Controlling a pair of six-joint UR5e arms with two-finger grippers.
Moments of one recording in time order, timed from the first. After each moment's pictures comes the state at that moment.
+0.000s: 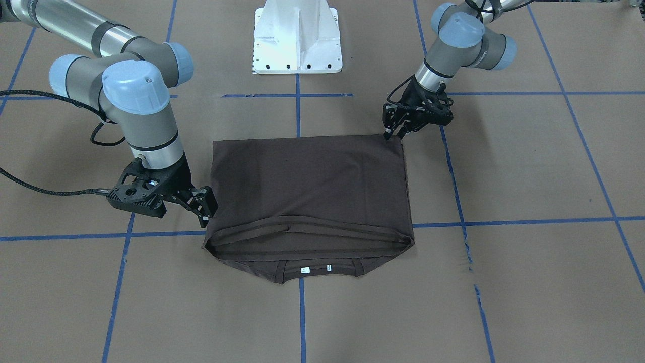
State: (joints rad) left arm -0.43 -1.70 -1.82 -2.30 -1.72 -1.40; right arm 0.77 -1.00 1.62 -1.42 1.77 1.32
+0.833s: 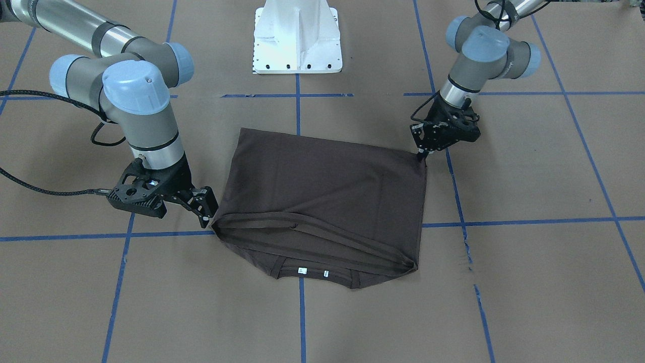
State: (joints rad) left arm -0.61 -1.71 -1.72 -2.29 -1.72 -1.11; right arm 0.77 -0.99 1.62 -1.42 1.77 1.32
